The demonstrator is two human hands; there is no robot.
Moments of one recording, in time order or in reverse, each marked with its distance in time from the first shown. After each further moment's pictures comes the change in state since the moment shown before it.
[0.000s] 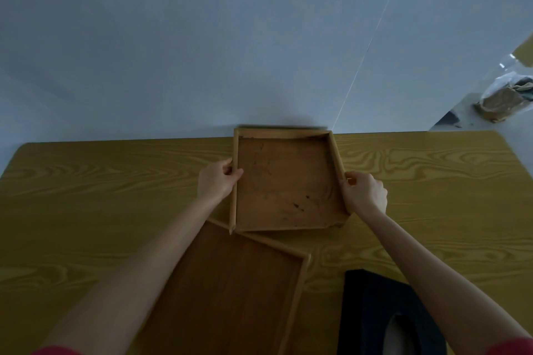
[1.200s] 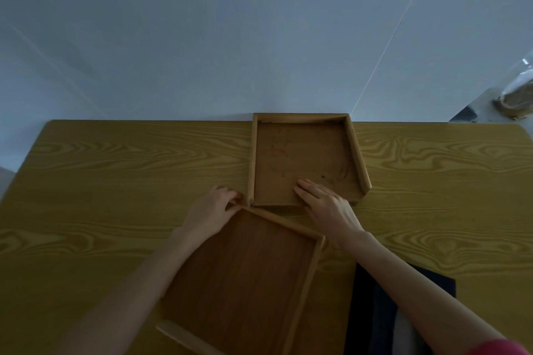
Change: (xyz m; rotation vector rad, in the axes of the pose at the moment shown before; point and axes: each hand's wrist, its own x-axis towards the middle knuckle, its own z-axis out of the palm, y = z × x) left_hand -0.047 -0.082 -0.006 0.433 -0.159 0.303; right_hand -0.061 0.006 0.062 -0.322 -0.043 -0.972
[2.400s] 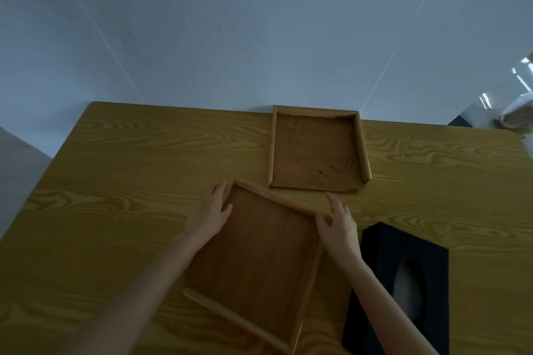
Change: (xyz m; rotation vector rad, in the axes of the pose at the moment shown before) left_hand -0.078 -0.023 0.016 -0.181 0.131 -0.255; right_hand -0.062 -0.084 -0.020 0.565 -0.019 0.739
